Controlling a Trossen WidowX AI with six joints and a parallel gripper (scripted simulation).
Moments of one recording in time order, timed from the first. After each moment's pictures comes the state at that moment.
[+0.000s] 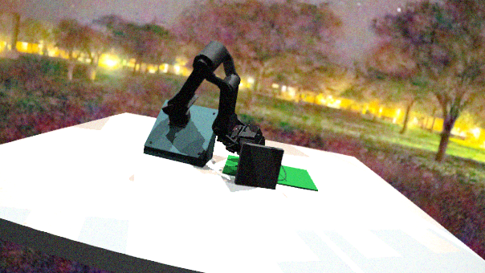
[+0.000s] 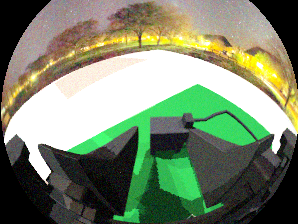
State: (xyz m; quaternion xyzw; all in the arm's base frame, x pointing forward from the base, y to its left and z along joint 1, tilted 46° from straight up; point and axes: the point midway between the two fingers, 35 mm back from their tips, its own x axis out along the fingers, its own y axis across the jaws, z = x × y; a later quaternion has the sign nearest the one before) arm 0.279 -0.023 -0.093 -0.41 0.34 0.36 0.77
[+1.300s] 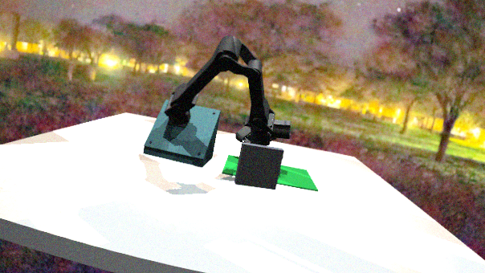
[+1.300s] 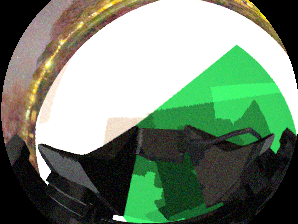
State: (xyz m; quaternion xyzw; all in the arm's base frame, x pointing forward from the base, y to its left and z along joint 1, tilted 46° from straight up) arm 0.287 0.002 -0.126 -0.35 0.61 0.29 0.65
